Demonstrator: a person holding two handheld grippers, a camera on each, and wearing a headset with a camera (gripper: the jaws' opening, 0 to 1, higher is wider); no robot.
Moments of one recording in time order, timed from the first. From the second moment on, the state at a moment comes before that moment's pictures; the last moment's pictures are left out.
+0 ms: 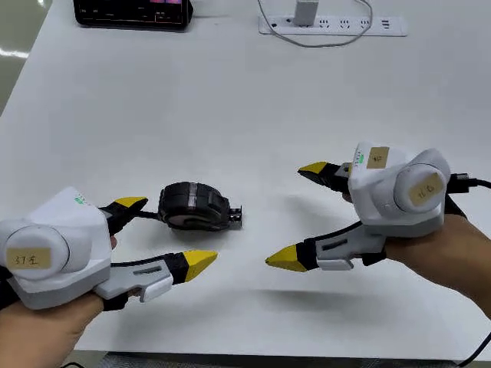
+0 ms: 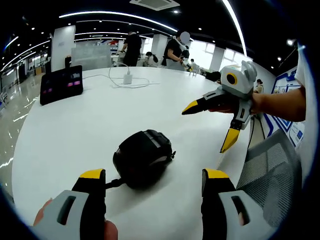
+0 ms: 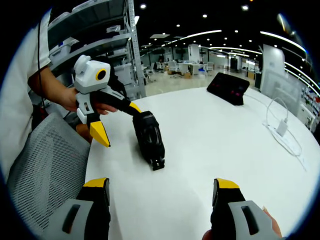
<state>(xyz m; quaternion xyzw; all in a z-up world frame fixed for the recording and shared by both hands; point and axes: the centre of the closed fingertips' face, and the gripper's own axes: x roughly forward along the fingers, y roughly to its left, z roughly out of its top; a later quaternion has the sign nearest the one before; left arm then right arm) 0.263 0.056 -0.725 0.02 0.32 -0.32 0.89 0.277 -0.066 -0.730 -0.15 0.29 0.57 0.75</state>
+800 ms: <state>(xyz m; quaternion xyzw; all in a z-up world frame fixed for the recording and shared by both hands) 0.253 0.061 -0.723 0.06 0.31 -0.35 0.88 0.264 -0.088 -0.728 -0.12 0.29 0.55 0.77</state>
